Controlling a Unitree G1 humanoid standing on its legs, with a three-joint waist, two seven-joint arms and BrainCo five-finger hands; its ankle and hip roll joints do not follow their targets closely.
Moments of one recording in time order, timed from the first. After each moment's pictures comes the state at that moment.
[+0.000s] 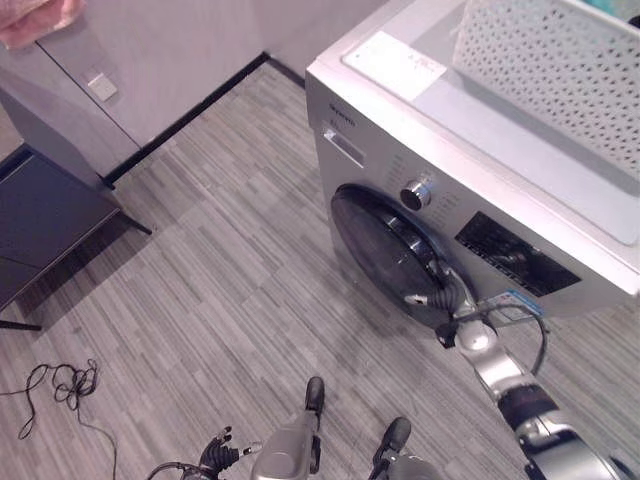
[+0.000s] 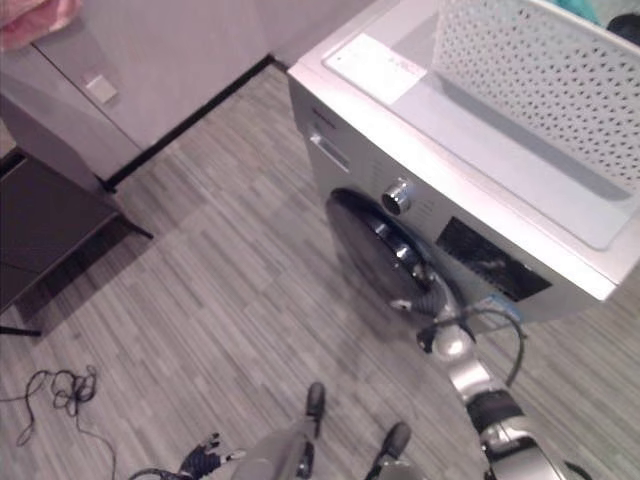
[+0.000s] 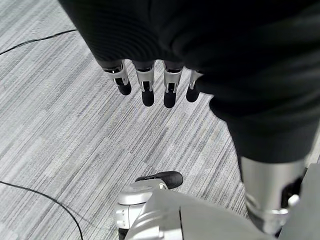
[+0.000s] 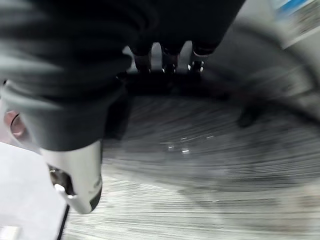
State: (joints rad) left arm 0.10 0.26 -0.29 0.97 -0.16 -0.10 0.07; right arm -0.46 -0.41 0.35 0.63 -0.08 0.03 -0.27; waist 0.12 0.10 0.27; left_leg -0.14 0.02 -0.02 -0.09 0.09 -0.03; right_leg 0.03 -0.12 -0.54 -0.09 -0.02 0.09
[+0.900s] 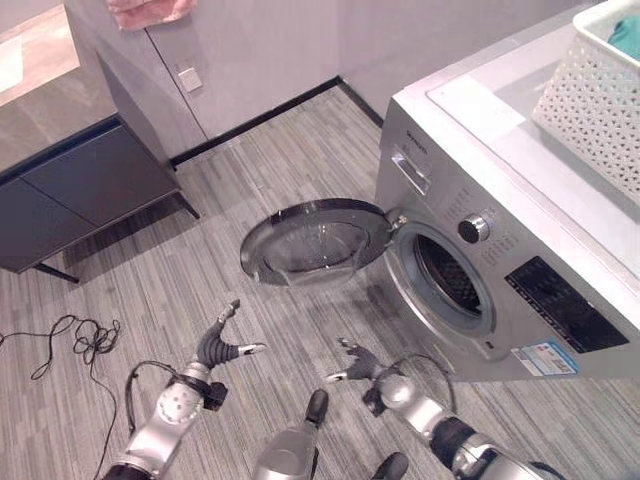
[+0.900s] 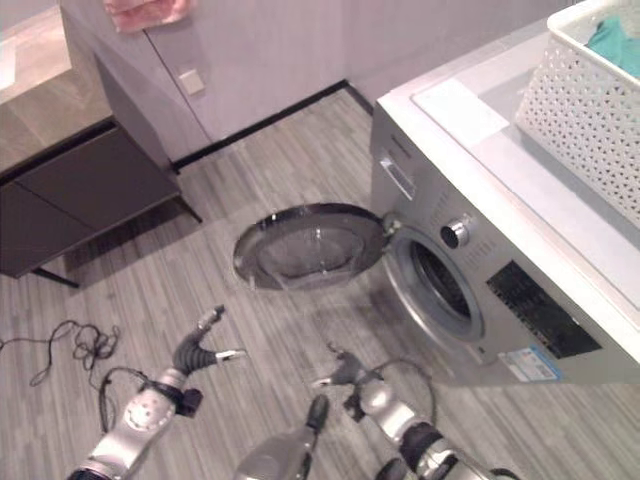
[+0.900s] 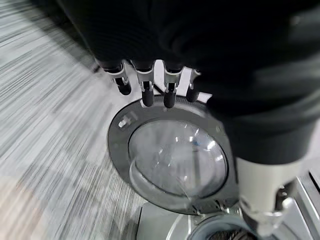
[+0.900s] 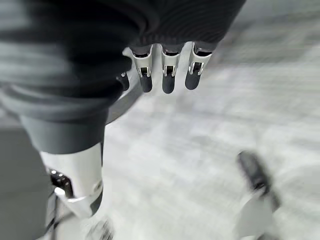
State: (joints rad) left arm 0.02 0.59 -0.31 0.25 -0.04 -0.15 0.10; right arm -0.28 -0.24 0.62 0.80 0.02 0.02 -0.08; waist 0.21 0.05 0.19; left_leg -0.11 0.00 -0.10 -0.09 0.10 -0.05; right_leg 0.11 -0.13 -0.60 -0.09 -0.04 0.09
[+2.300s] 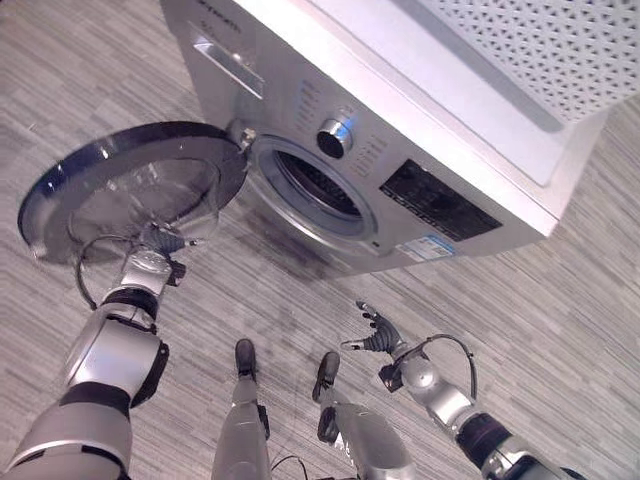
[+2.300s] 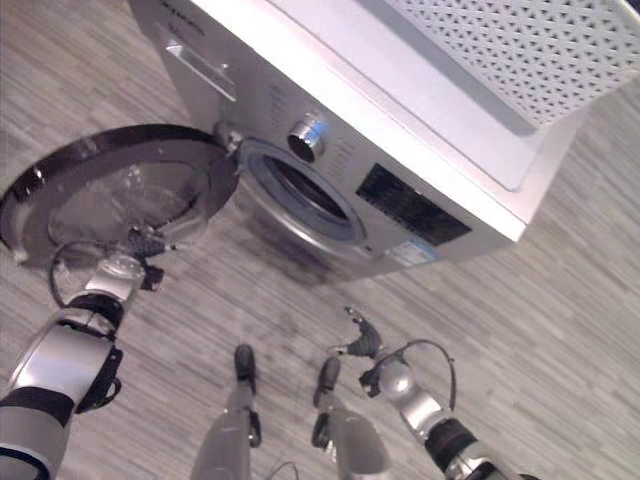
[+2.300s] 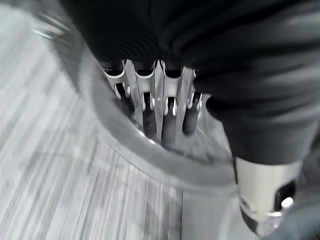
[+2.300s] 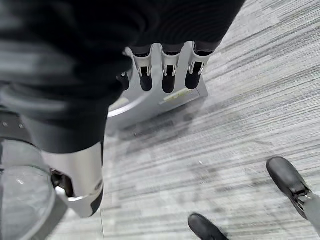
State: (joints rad) left arm -0.98 0.61 -0.39 1.35 -0.15 0.04 0.16; right arm -0.24 -0.34 0.61 0.49 0.07 0.00 -0.17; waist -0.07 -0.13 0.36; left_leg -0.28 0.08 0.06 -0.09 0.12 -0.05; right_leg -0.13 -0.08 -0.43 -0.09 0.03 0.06
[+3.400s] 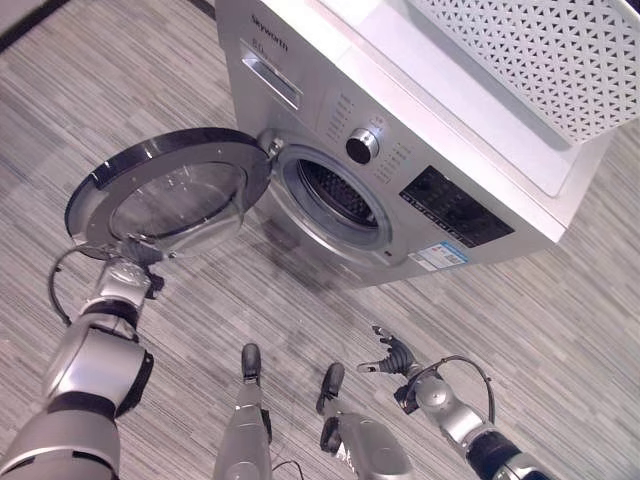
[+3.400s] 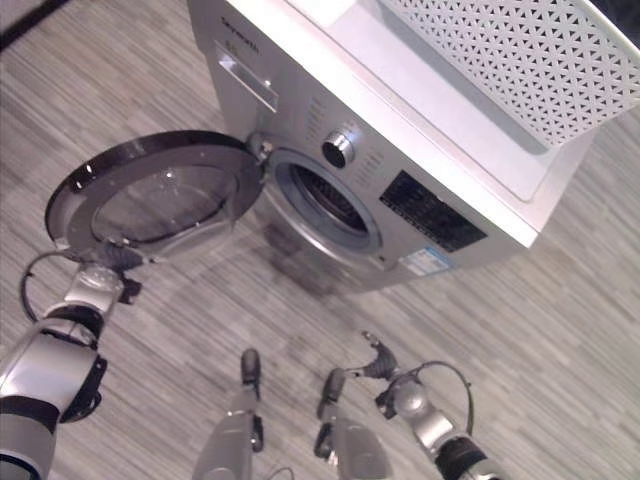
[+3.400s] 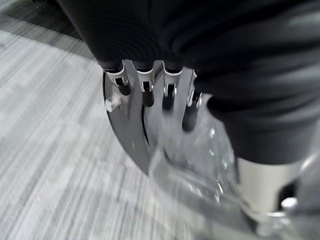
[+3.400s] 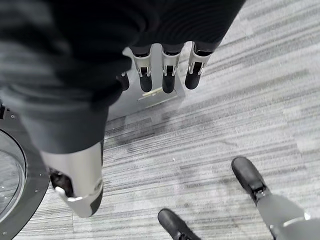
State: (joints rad) left arm -1.02 0.72 -0.42 1.42 -0.11 0.06 0.14; right arm -0.17 -0.35 0.55 0.55 0.03 -0.01 -0.13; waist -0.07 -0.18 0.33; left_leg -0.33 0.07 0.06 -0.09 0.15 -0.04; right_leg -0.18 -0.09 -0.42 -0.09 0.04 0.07
